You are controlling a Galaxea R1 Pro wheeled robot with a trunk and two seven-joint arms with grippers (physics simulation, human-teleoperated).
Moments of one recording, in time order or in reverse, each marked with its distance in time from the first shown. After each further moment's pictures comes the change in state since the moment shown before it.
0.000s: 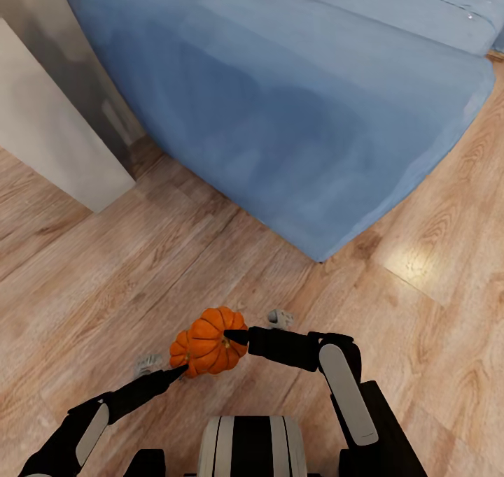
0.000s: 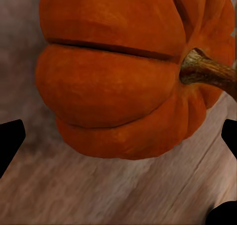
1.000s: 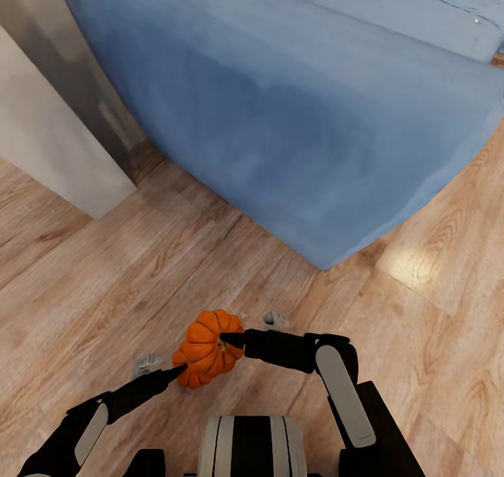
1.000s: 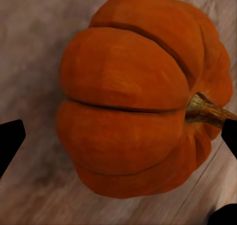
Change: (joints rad) left arm 0.000 0.002 0.006 0.000 0.002 0.001 0.007; right arm 0.000 -0.001 0.027 0.000 -0.001 0.000 -0.001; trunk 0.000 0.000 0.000
